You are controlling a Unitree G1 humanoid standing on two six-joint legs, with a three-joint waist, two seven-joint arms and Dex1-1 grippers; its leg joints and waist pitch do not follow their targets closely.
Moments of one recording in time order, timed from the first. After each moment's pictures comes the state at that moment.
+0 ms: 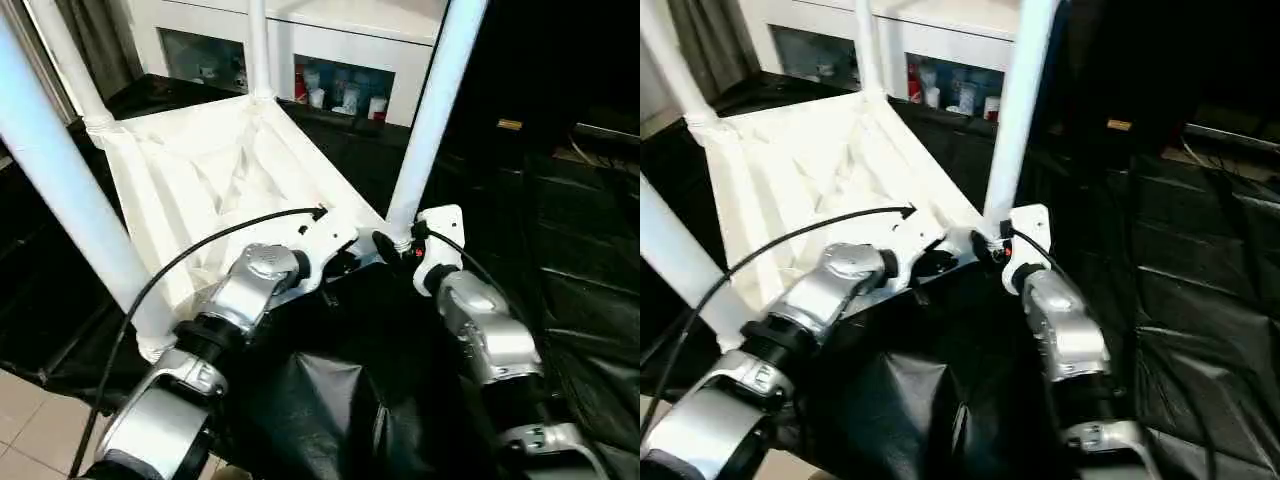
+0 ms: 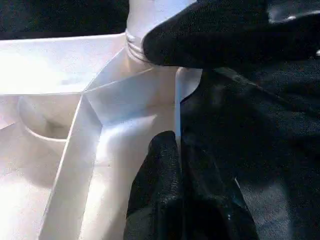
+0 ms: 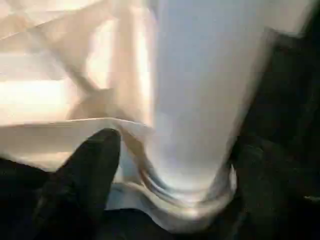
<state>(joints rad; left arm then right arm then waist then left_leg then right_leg) -0.72 0.13 -0.29 0.67 0.08 0.22 -0.75 -0.45 -0.16 0.05 0.39 0.09 0.21 0.36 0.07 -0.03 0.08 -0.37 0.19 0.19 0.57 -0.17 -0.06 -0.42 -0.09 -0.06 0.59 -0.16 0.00</state>
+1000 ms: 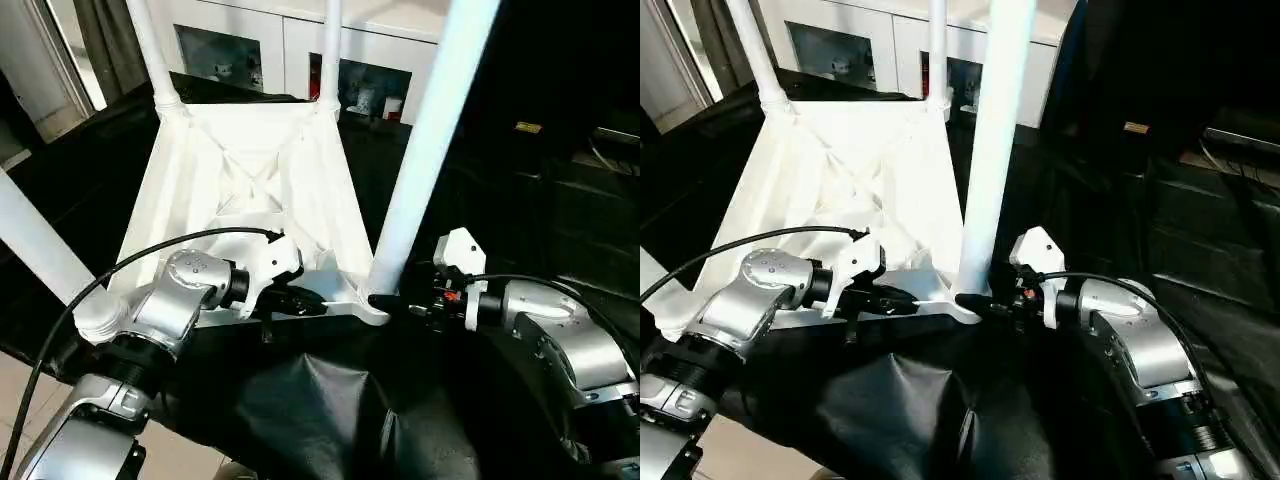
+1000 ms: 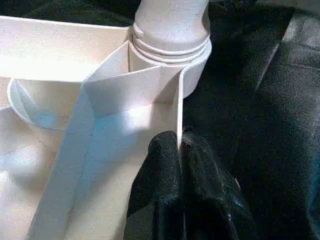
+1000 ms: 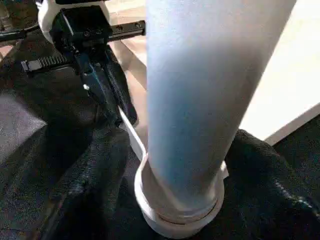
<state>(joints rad) -0.59 0.37 -0.29 0.50 -0.04 0.16 -1.25 -0.33 -0.48 0.15 0.12 0.26 0.26 1.01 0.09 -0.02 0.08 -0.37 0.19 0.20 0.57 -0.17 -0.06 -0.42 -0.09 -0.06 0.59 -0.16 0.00</state>
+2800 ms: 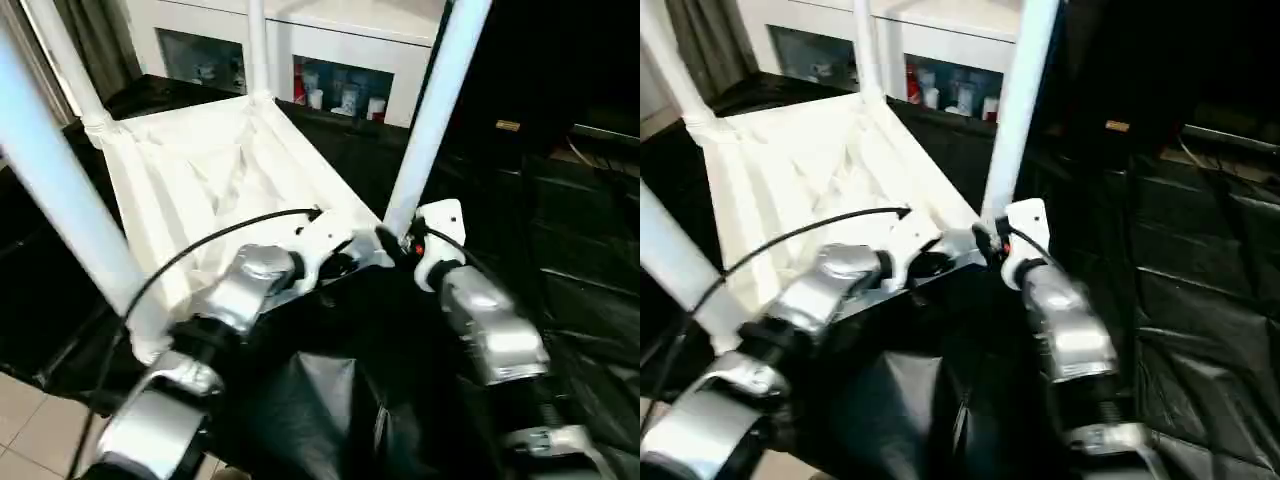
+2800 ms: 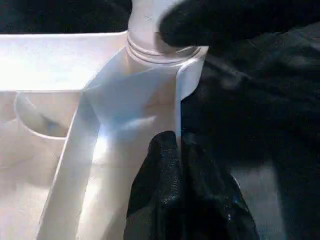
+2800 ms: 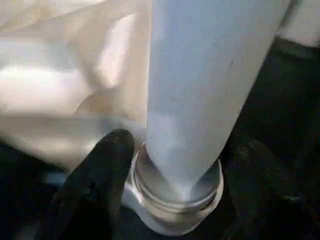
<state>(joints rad) -0.69 0.18 -0.27 0.63 0.07 0.23 -0.85 -0.44 -0.22 0.08 0.29 0.09 0.32 0.48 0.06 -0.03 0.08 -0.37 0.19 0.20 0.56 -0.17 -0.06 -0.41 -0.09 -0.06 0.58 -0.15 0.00</state>
